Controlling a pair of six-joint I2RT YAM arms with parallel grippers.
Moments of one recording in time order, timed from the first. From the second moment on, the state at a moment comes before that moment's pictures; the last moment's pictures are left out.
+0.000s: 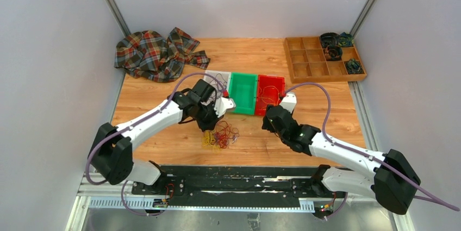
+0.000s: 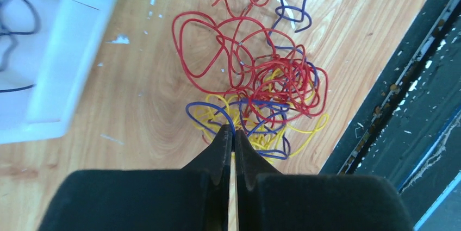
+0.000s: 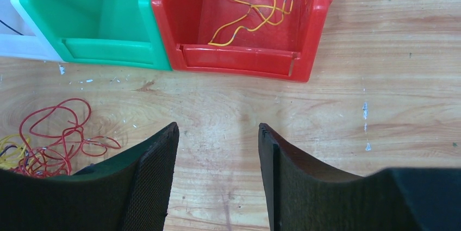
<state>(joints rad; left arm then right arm) -0.63 1.42 0.95 -0.67 0.33 0.44 0.85 1.08 0.56 -0.19 0.55 0.68</state>
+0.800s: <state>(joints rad) -0.63 1.15 1.34 -0.95 0.55 0.38 0.99 0.97 0.59 0.15 0.28 0.42</state>
